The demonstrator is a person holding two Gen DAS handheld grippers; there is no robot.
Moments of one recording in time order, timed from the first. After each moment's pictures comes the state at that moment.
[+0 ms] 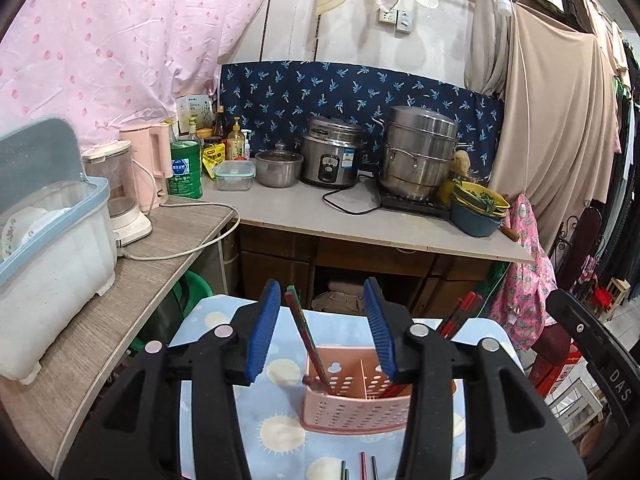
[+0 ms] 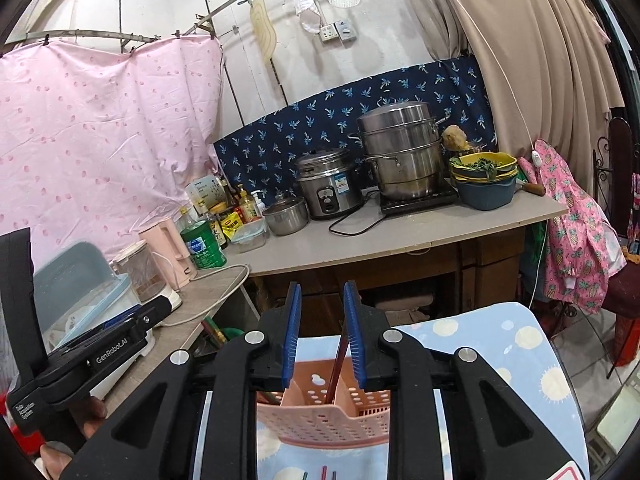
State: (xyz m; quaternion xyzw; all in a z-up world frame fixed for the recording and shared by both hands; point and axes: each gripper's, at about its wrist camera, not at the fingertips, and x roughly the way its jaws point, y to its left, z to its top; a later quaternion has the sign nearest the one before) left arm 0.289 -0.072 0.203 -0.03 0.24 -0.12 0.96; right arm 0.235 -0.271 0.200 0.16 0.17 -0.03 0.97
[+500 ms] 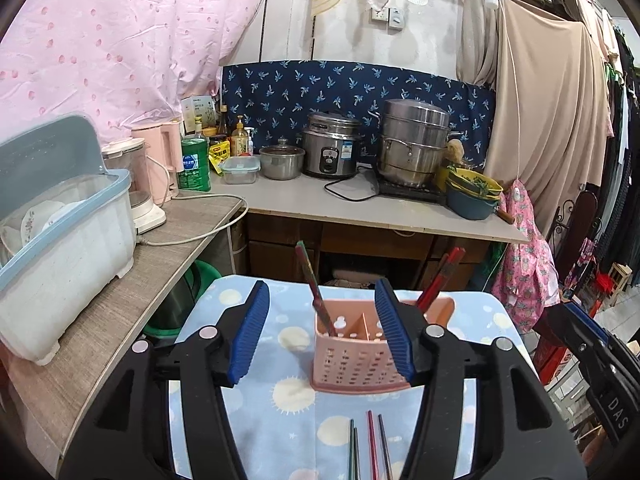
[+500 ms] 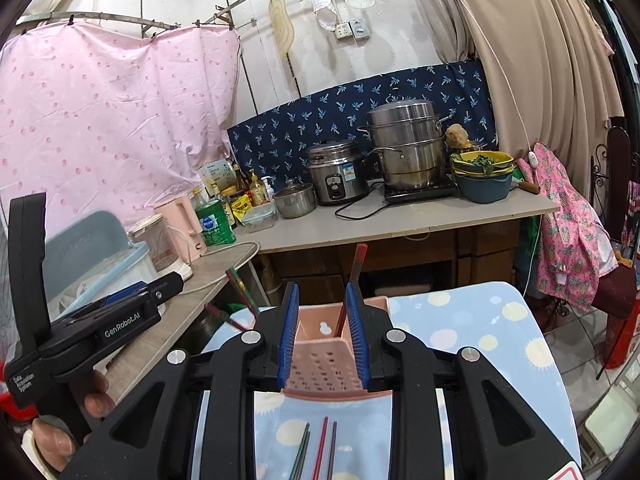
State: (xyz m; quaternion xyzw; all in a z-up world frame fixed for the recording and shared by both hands) left arm 0.231 -0.060 0.193 -0.01 0.24 -0.12 0.96; right arm 0.166 -0.244 0.187 0.13 0.18 -0.02 0.97
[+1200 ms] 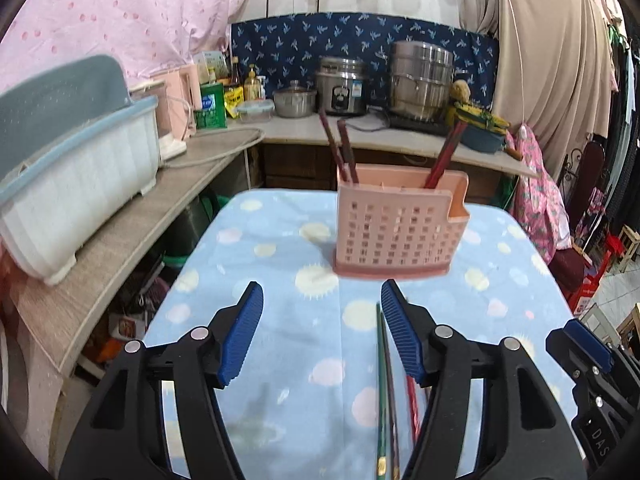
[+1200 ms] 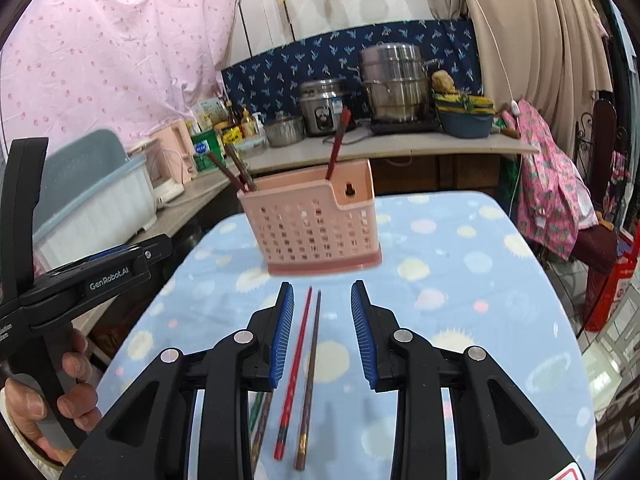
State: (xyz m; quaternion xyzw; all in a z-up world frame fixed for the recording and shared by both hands) left arm 0.151 -0.035 0.102 0.02 0.32 -0.10 0.94; right arm 0.076 -0.211 0.090 0.11 0.27 -0.03 0.96
